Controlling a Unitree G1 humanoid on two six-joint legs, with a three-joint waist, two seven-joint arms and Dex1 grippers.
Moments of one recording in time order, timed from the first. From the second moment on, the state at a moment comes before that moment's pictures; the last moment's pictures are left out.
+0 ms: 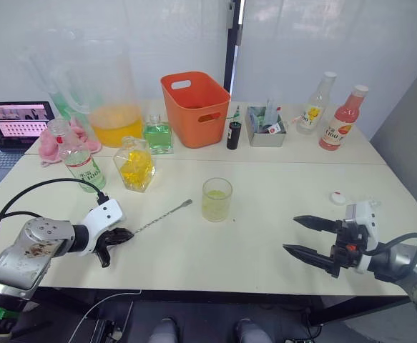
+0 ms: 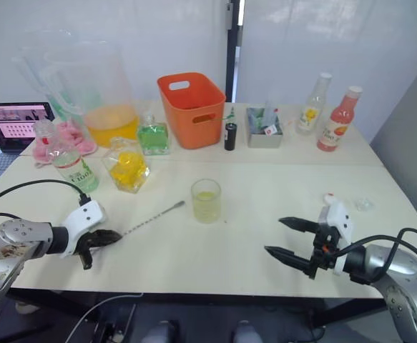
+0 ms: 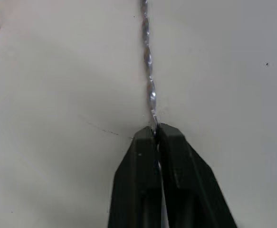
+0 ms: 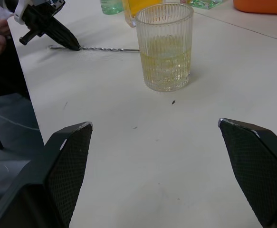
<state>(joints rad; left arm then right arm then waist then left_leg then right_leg) -0.19 0.99 -0.02 -0.16 -0.23 0.59 -0.96 0.04 -0.79 -0.29 -0.37 0.68 0.50 1.04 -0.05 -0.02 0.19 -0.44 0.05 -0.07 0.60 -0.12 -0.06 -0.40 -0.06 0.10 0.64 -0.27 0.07</state>
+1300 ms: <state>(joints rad) -0.61 0.57 -0.04 -0.29 -0.15 0.41 -0.58 -0.77 -0.11 -0.23 -0.14 1.01 0.83 0.19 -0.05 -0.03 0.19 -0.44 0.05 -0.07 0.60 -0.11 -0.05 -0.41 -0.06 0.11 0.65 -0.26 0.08</state>
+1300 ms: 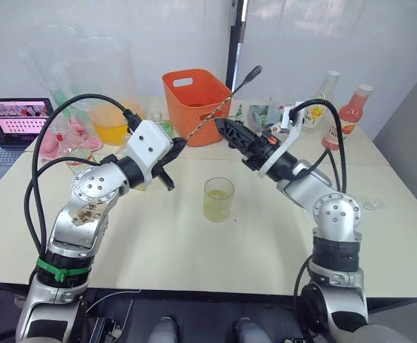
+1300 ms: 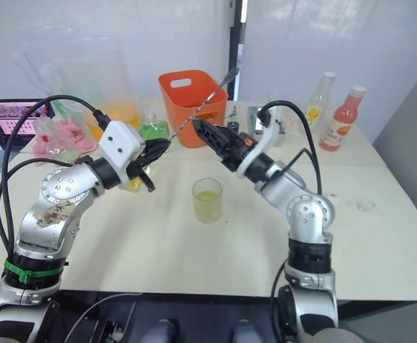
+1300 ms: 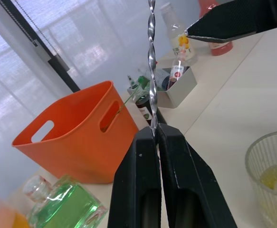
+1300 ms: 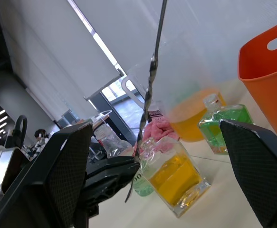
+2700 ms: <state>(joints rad) -0.58 0.58 0.09 -0.33 -0.35 0.46 -0.71 -0.88 -0.09 -0.25 -0.04 0.95 0.67 0.16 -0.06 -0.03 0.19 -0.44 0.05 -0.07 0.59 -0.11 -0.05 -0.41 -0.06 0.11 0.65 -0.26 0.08</state>
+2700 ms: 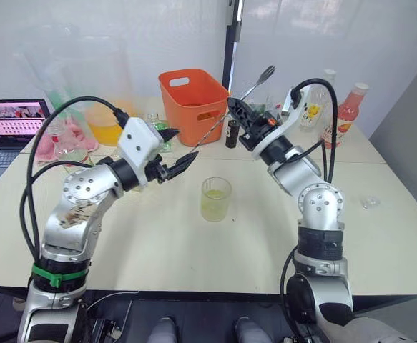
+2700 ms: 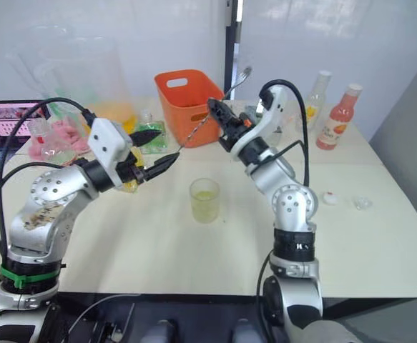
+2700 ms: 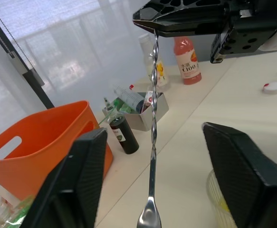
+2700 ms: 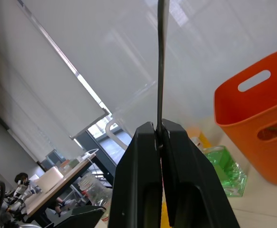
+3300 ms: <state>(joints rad) -0.28 0.79 0.27 -0.30 -0.61 0.61 -0.94 -0.97 -0.50 -0.03 -0.08 0.79 0.73 0.68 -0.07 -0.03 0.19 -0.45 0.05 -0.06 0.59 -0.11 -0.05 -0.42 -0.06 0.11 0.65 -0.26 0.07</state>
